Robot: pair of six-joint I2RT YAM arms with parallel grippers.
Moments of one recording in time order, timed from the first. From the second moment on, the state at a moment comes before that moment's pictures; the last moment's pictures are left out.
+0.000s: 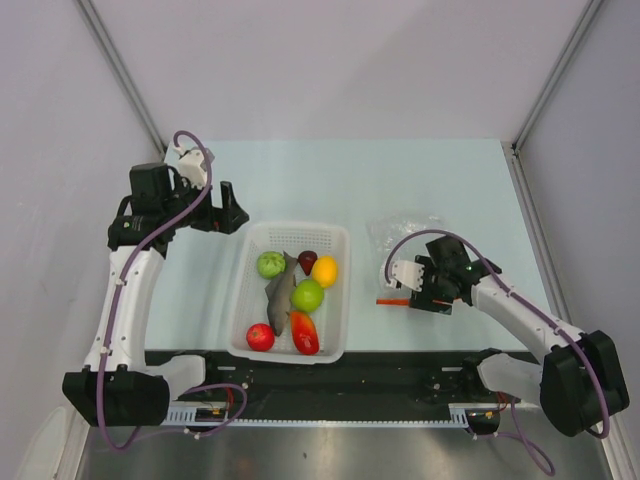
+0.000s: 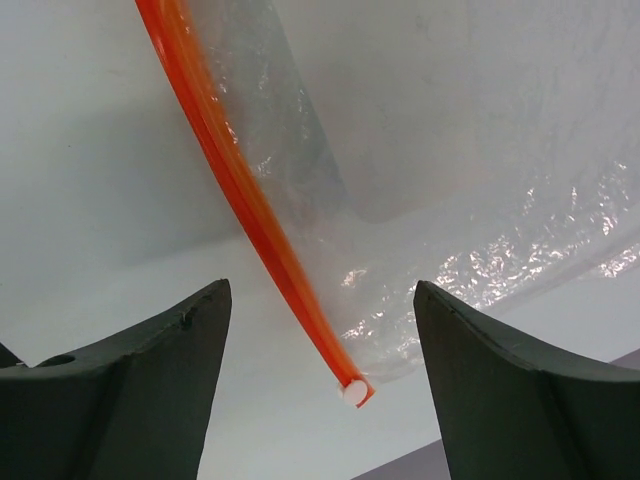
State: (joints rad) left arm 0.02 1.13 1.24 -0.75 0.50 0.06; right arm 0.40 1.13 0.66 -0.67 -0.04 -1.02
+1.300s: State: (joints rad) left arm -0.19 1.27 1.48 -0.71 0.40 0.05; right arm 0.14 1.34 1.30 -0.81 -0.30 -0.43
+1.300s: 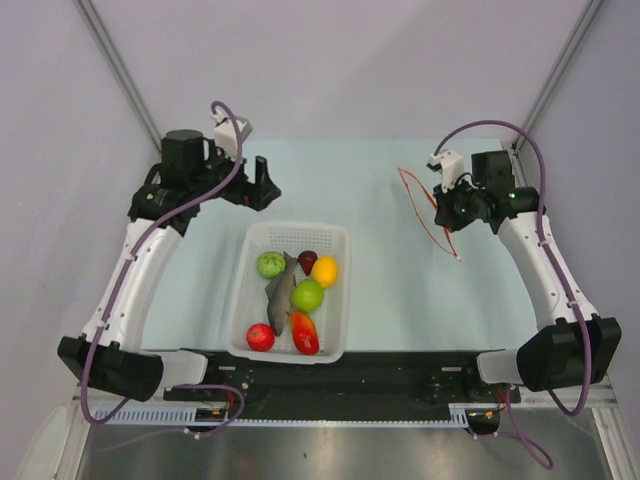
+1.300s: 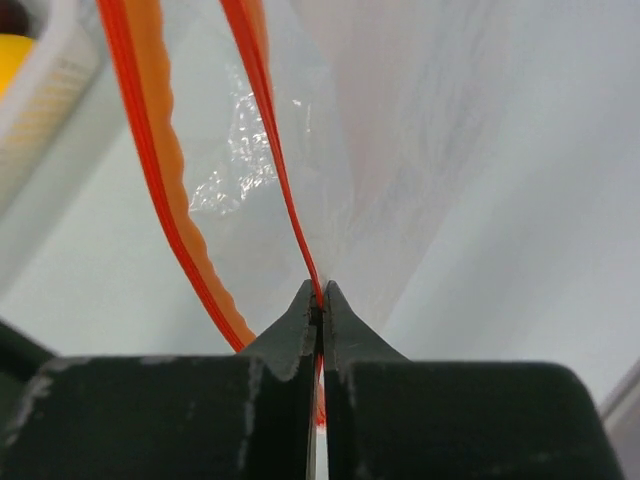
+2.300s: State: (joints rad) left arm -0.80 1.64 1.49 -0.36 0.22 -0.38; right arm 0.33 1.41 1.38 -0.90 -0.40 0.29
